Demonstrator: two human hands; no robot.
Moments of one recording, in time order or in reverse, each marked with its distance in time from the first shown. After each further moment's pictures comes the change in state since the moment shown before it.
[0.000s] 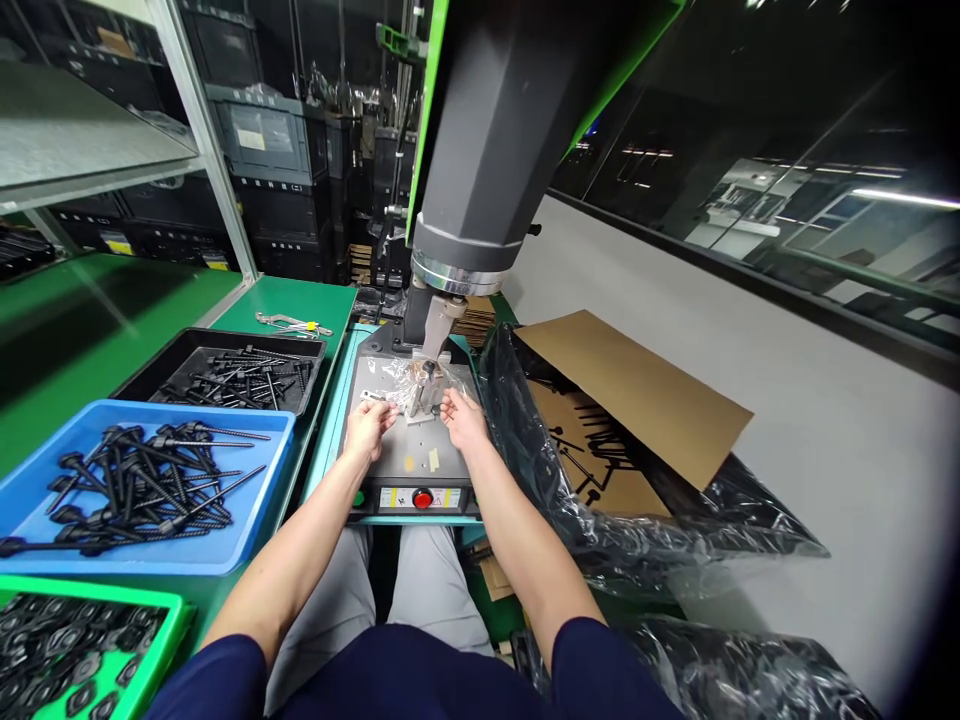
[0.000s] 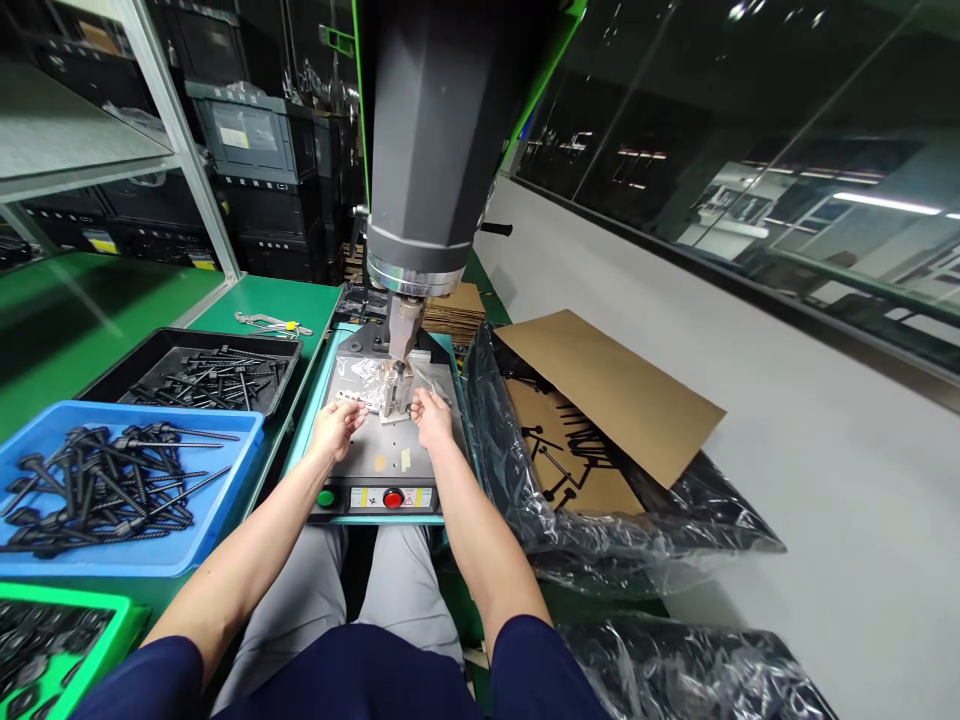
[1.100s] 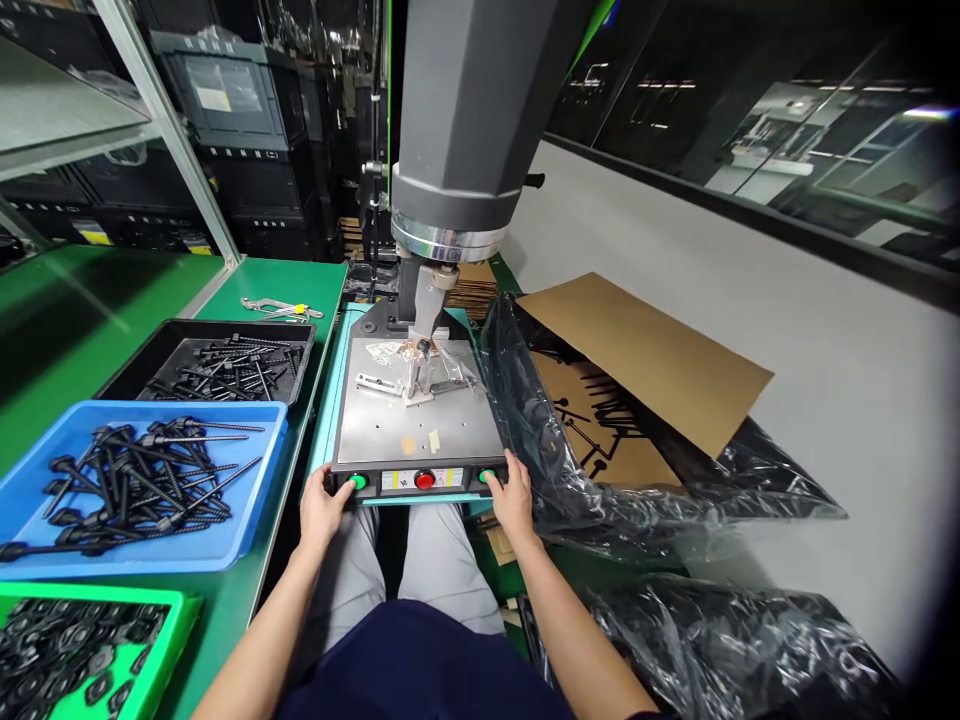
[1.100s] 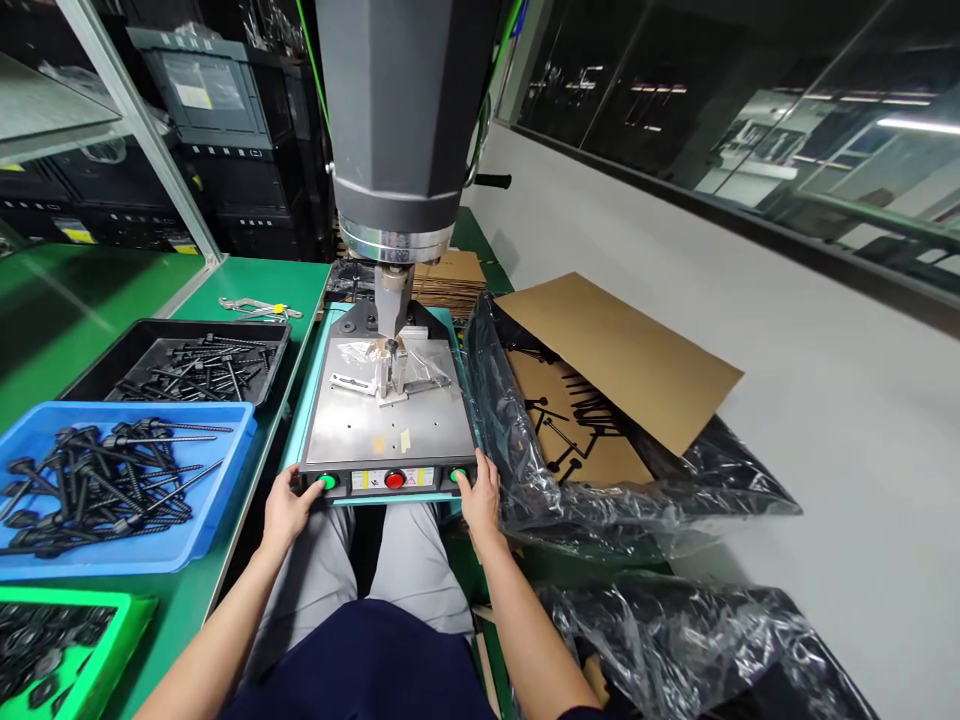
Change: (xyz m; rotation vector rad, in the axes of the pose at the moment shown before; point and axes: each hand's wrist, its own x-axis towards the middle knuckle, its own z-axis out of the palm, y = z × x) left_hand -0.065 -0.060 -0.169 1.102 0.186 0.275; right_hand -0.087 0.102 -0.205 -1.145 0.196 -0.529
